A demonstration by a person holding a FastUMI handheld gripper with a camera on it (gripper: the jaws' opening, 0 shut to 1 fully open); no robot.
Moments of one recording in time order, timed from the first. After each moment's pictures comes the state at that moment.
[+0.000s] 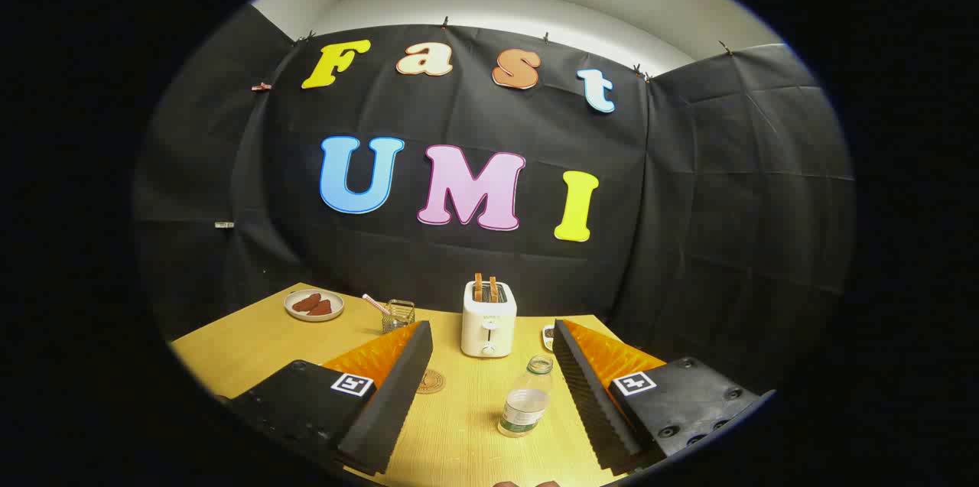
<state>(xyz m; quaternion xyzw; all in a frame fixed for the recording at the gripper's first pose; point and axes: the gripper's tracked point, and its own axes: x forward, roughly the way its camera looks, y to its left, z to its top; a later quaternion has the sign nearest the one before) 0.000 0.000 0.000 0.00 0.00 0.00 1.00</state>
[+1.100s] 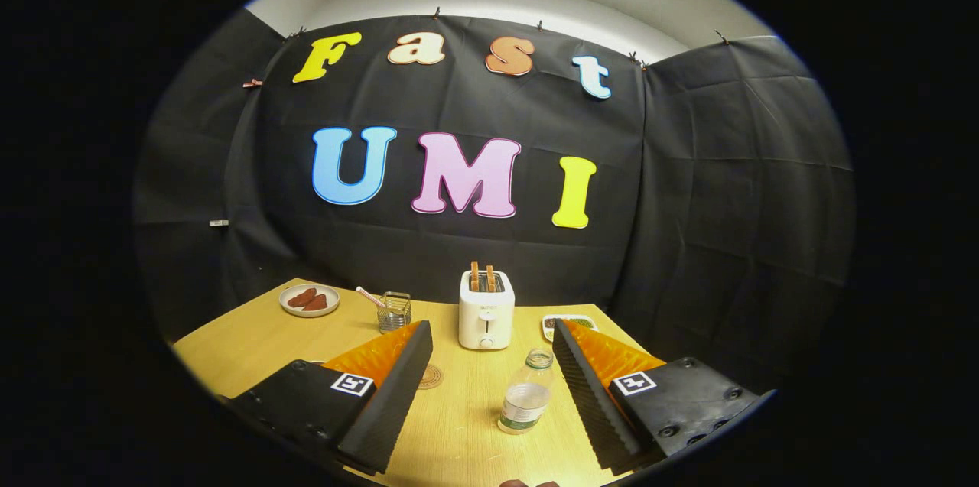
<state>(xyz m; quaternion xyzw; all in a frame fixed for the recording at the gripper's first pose) 0.016 -0.012 -0.015 0.01 0.02 -0.01 1.00</state>
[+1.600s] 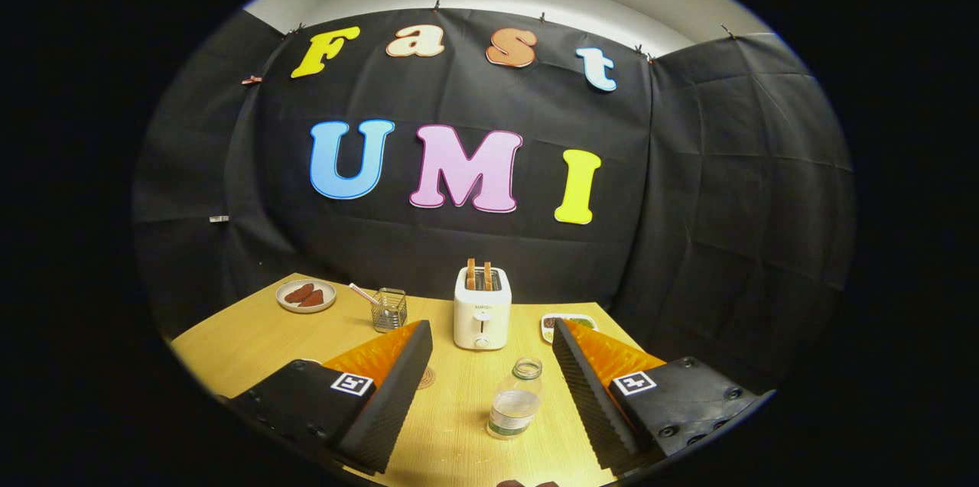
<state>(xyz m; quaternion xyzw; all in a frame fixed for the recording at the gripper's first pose) 0.045 -0.031 -0.023 0.02 0.04 0.01 1.00</state>
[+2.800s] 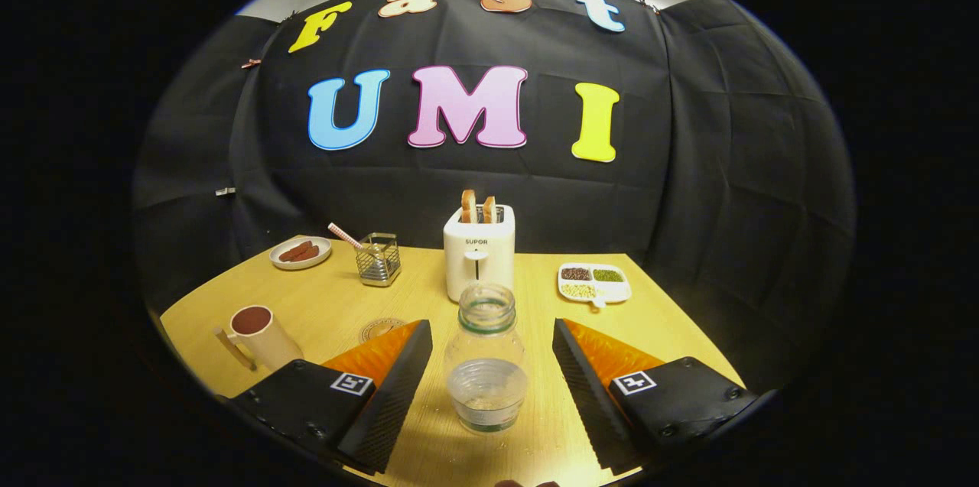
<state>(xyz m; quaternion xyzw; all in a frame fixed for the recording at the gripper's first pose) 0.112 -0.061 -0.166 0.04 0.11 0.07 0.99</state>
